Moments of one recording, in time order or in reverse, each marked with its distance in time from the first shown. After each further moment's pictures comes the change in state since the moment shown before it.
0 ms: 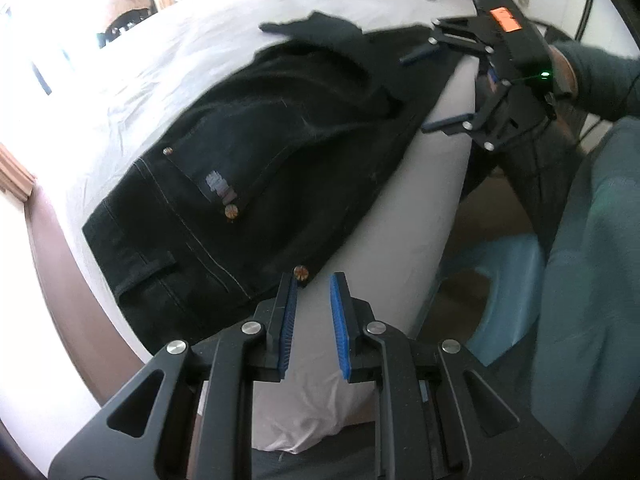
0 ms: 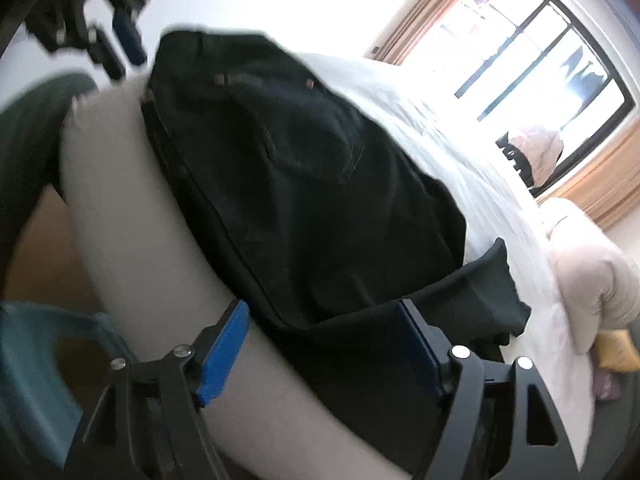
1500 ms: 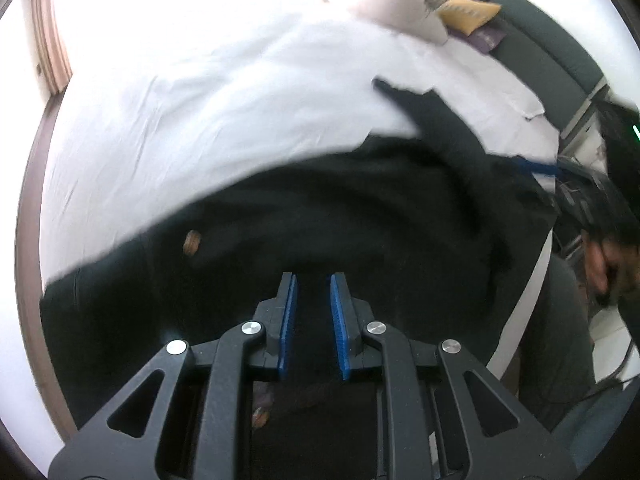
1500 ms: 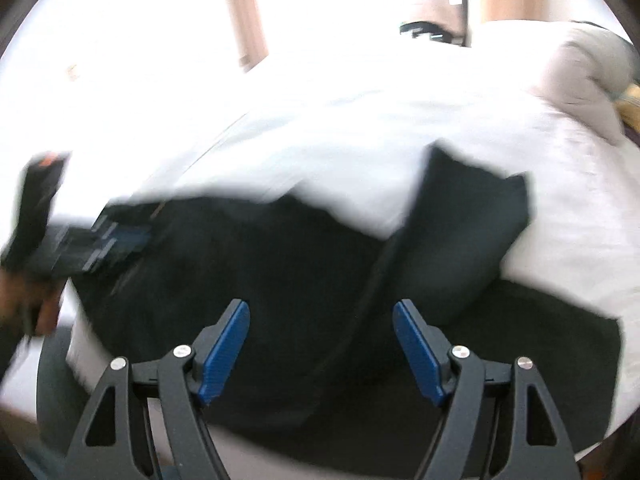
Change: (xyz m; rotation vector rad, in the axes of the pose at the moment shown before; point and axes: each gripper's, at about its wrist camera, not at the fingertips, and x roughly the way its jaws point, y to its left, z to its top) left arm 0.077 0.091 0.119 -0.452 -0.117 -0.007; right arm 0.020 -0.184 0.008 0.781 0.025 0.109
